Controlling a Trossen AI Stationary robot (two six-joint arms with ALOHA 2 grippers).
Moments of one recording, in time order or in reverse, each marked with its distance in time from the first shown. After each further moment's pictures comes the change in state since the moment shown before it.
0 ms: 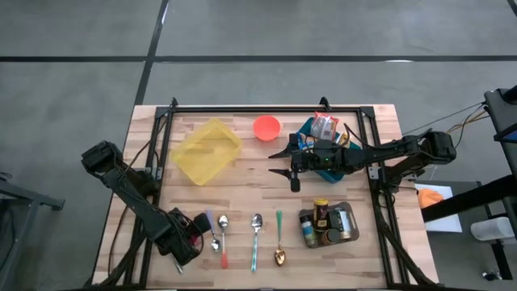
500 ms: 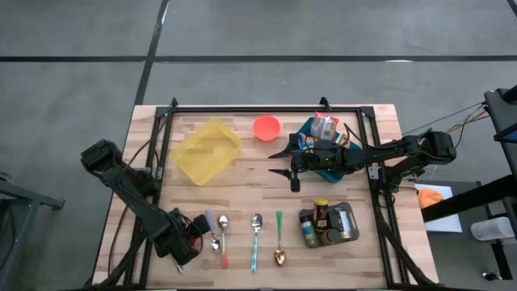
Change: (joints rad) left arm 0.002 -0.018 0.000 0.012 0.060 0.000; right arm 0.000 0.000 0.000 0.000 0.000 0.000
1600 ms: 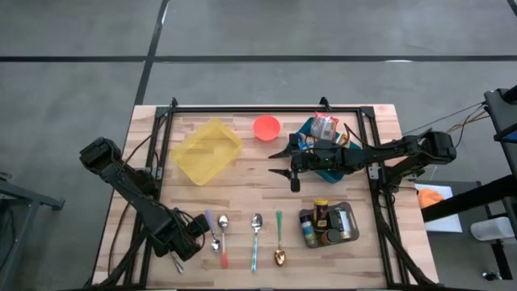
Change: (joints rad) left arm 0.039 -0.029 0.001 -0.013 0.111 0.025; right arm 0.000 0.000 0.000 0.000 0.000 0.000
